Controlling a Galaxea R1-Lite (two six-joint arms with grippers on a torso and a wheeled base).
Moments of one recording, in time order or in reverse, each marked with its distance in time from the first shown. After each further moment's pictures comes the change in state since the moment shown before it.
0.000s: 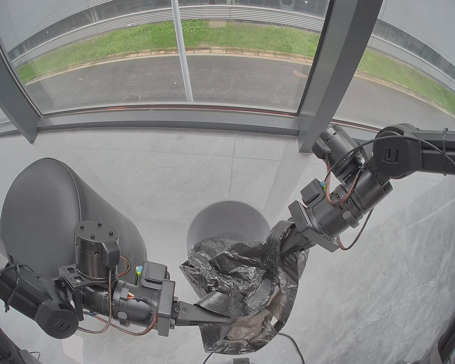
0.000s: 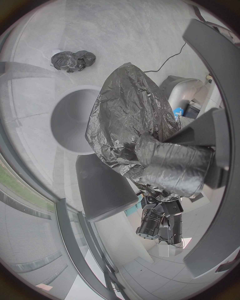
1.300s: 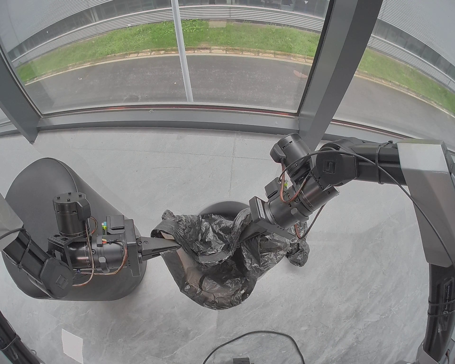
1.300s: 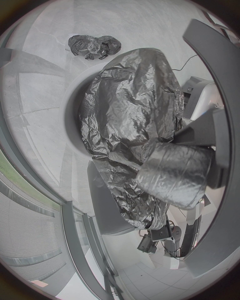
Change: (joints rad) left arm 0.354 0.152 -0.115 -0.186 0.000 -0.004; right arm 0.008 0.319 -0.325 -0.084 -0.062 0.021
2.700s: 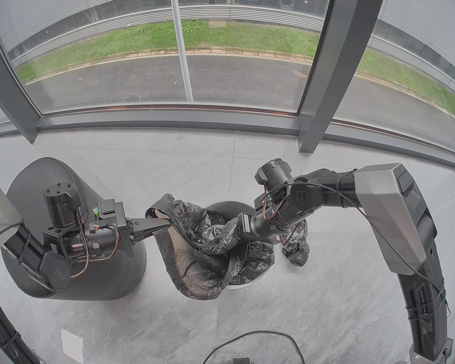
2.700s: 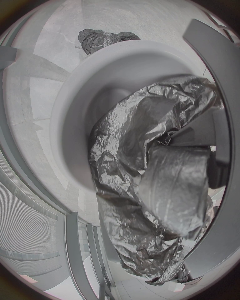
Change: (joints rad) left arm 0.057 0.017 -0.037 -0.137 -0.002 -0.044; right arm -0.009 0.216 -0.082 -0.190 -0.155 -0.026
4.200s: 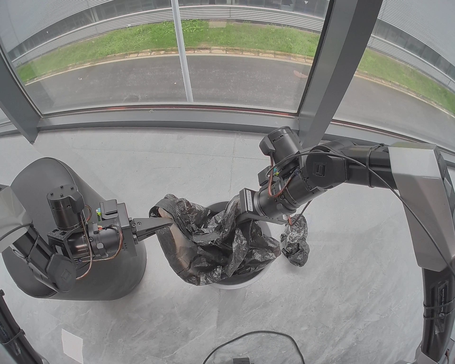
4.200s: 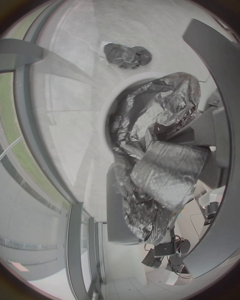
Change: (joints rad) left arm 0.000 0.061 -0.003 -0.090 0.004 -0.012; right arm 0.037 -0.173 0.018 0.057 -0.077 -0.003
